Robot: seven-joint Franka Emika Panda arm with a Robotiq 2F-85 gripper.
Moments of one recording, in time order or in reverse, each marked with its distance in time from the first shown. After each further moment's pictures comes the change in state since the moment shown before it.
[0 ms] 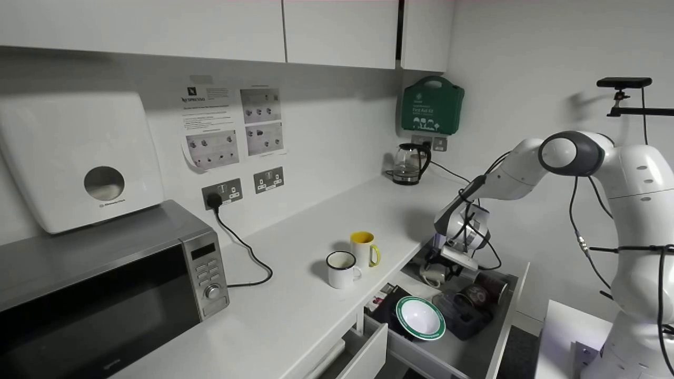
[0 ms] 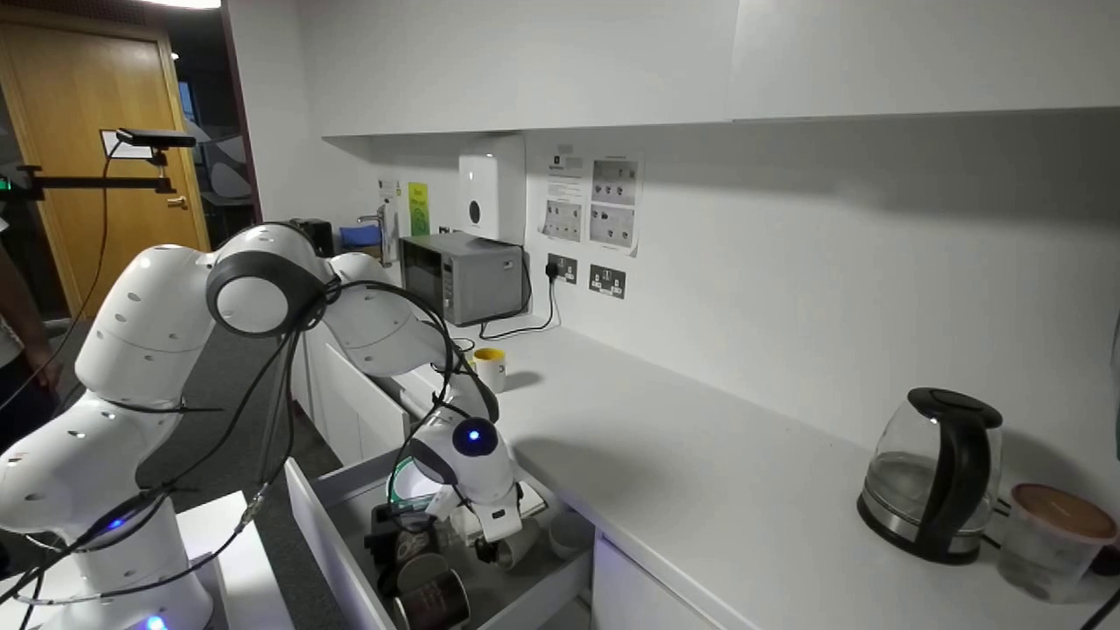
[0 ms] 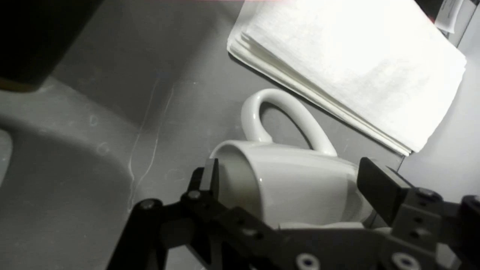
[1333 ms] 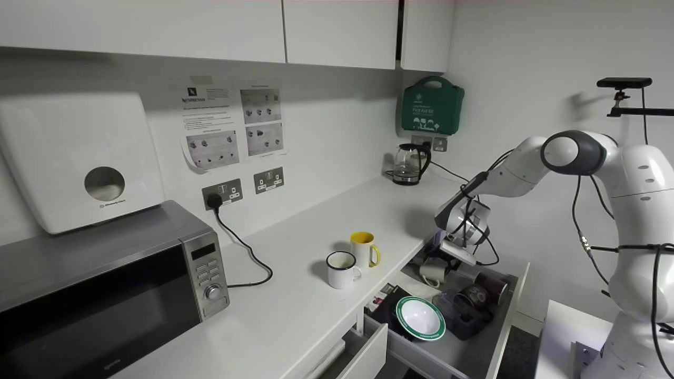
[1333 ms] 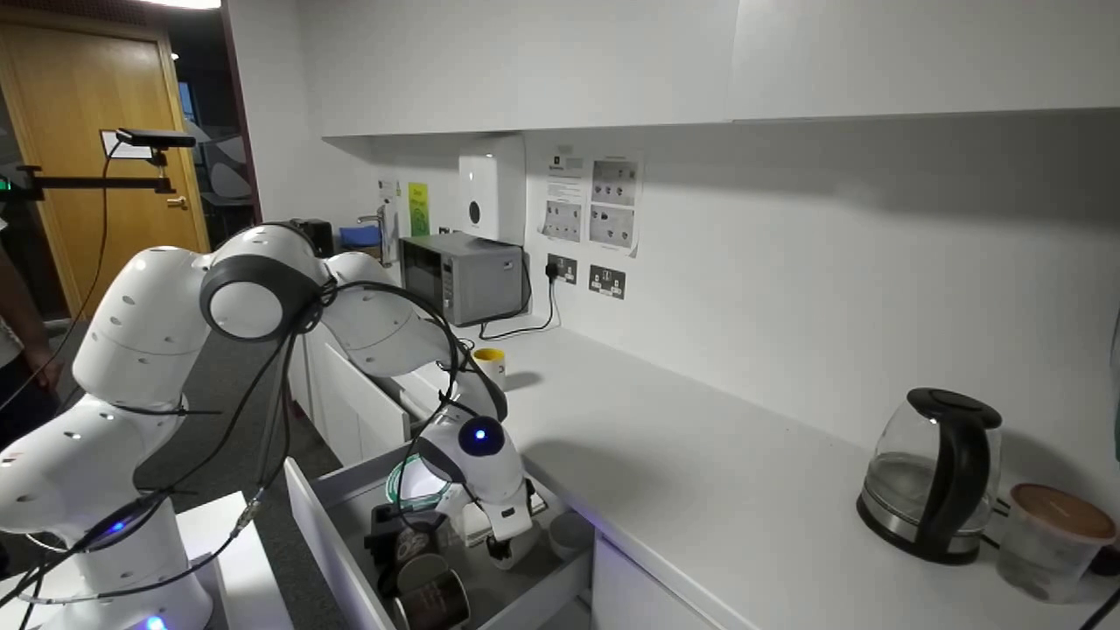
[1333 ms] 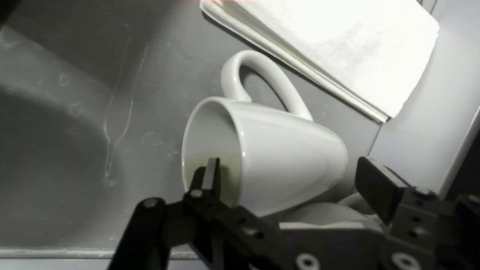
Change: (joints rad) arm -0.057 0.002 0.036 0.038 0.000 0.000 -0.010
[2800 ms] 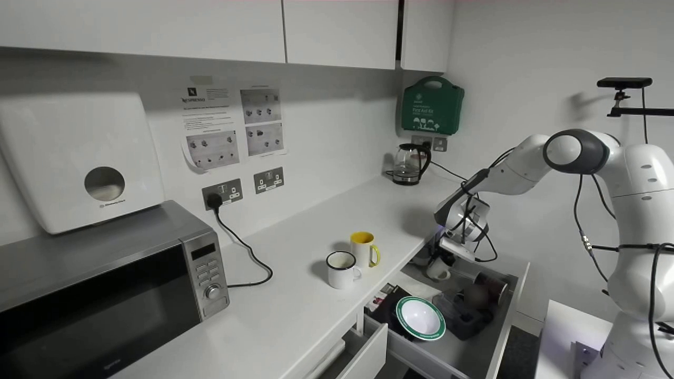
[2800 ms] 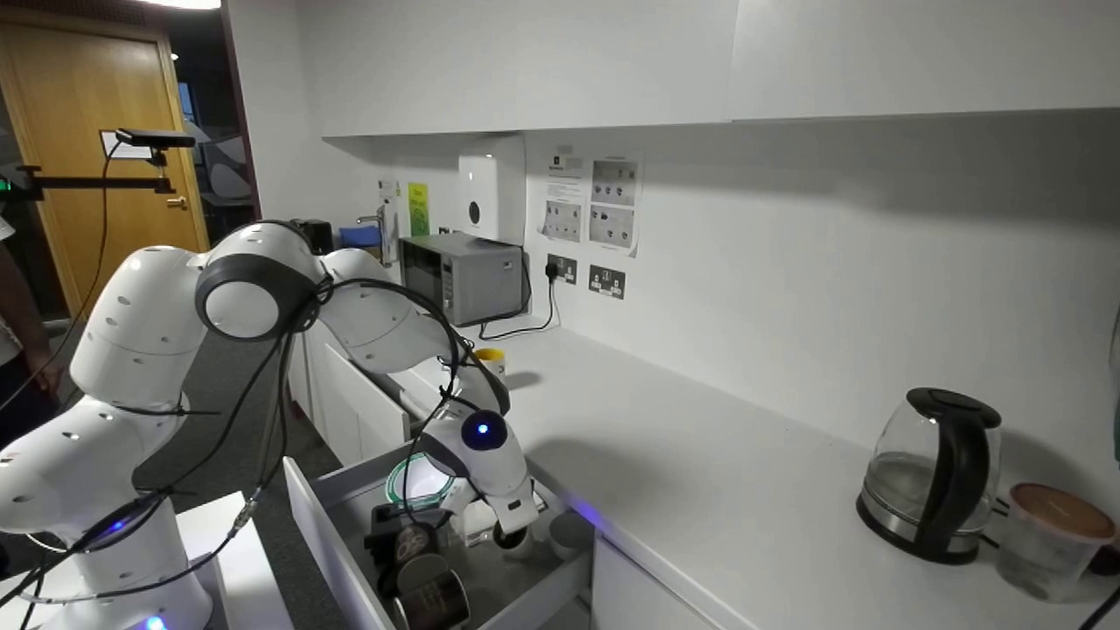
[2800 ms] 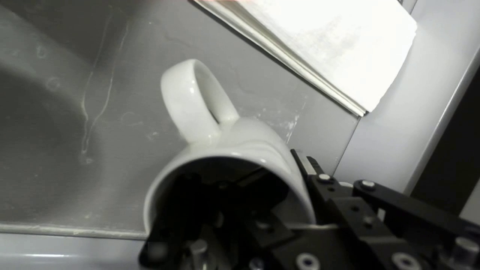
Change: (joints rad) arm -0.024 -0.010 0.026 0.014 -0.009 -0.001 -0.042
